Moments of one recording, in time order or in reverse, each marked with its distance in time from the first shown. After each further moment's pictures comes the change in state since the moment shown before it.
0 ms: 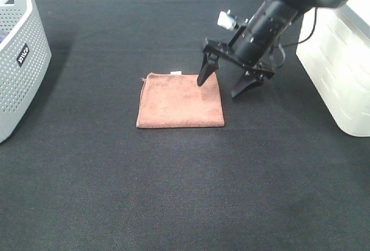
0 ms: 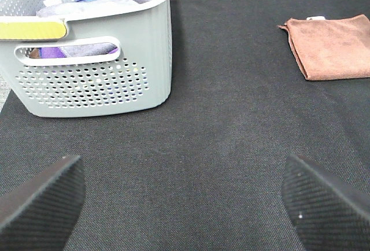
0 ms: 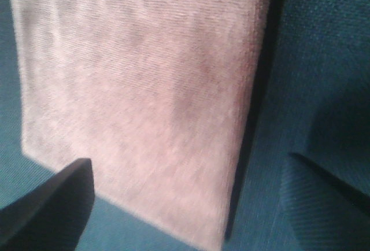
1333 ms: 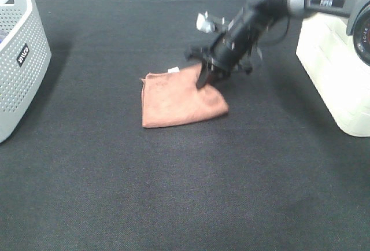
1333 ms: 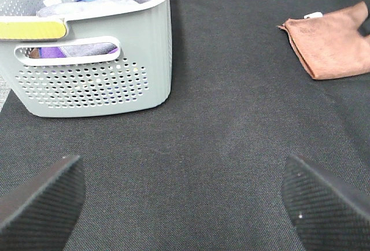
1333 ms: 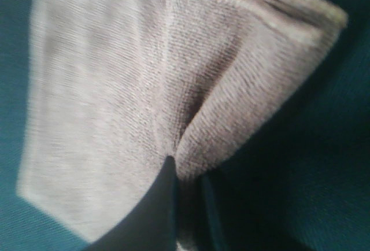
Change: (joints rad) left arm 0.000 0.000 0.000 0.000 0.000 0.000; right arm 0.055 0.104 -0.220 -0.032 0.019 -0.102
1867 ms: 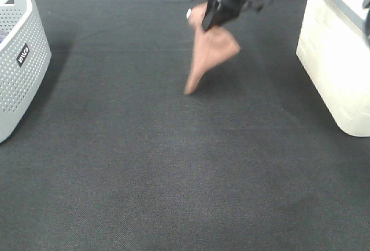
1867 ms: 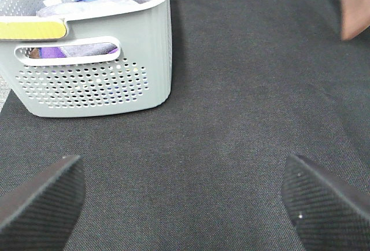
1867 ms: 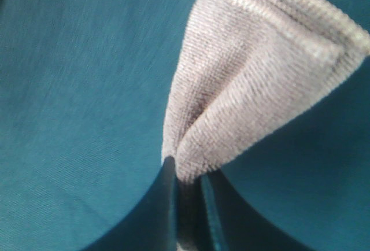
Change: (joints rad) left arm 0.000 0.000 0.000 0.000 0.000 0.000; right arm 0.002 -0.098 -0.315 -0.171 0.156 0.081
